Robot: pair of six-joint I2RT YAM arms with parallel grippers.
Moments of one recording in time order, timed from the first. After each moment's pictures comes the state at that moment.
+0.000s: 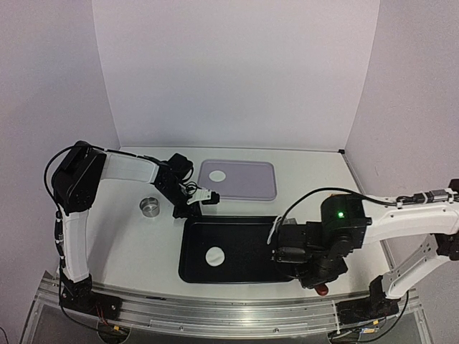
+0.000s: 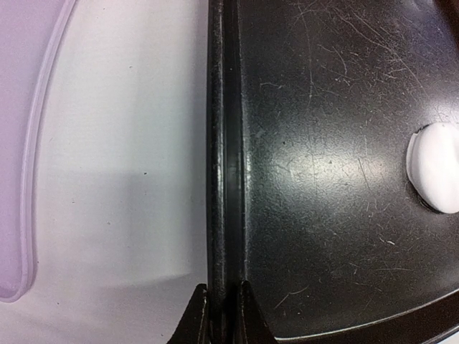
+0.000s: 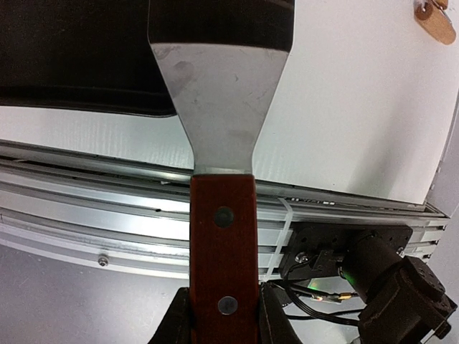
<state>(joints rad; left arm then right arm) -0.60 2.05 1.38 -0.52 0.44 0.93 1.39 1.43 1.18 -1.43 0.13 1.16</state>
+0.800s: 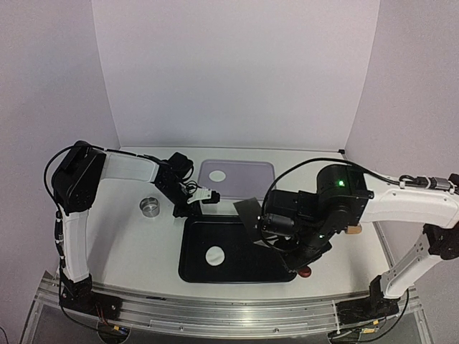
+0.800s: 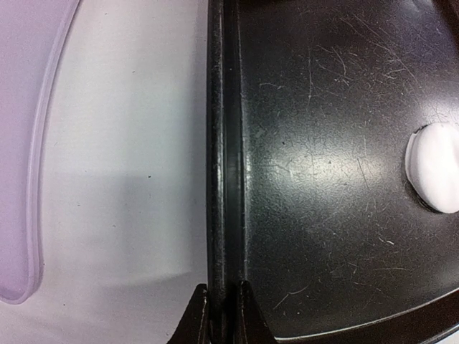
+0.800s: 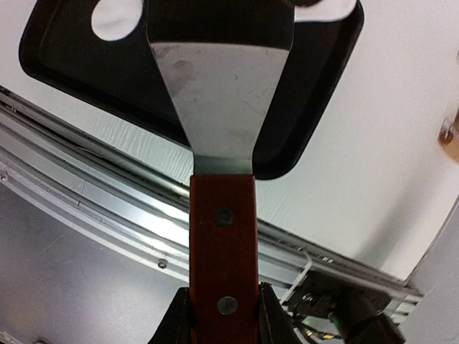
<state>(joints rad) -0.60 2.05 1.39 -0.53 0.44 0.94 1.35 1.54 1.47 -1.43 0.15 0.89</state>
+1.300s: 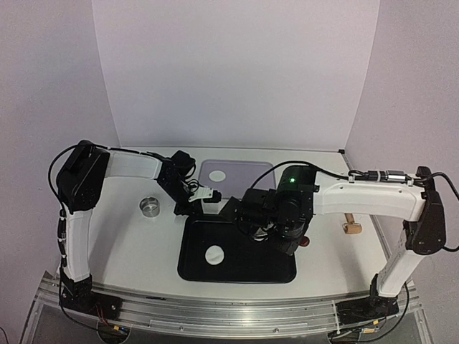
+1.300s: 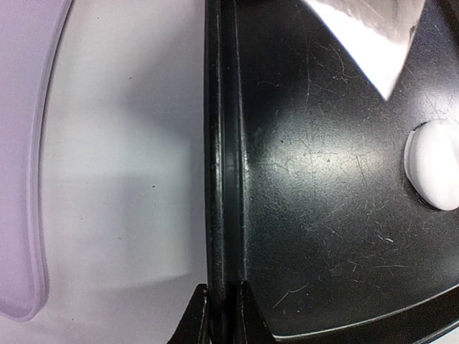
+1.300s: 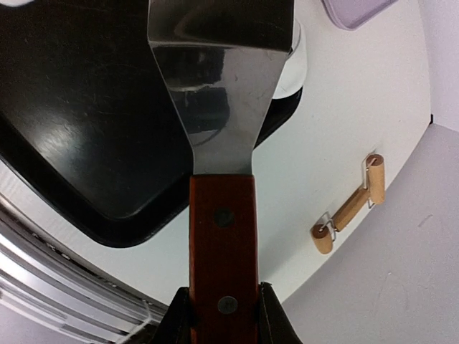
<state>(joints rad) -0.60 2.09 1.46 -0.60 0.45 0.99 1.21 1.74 1.51 -1.41 0.45 0.25</state>
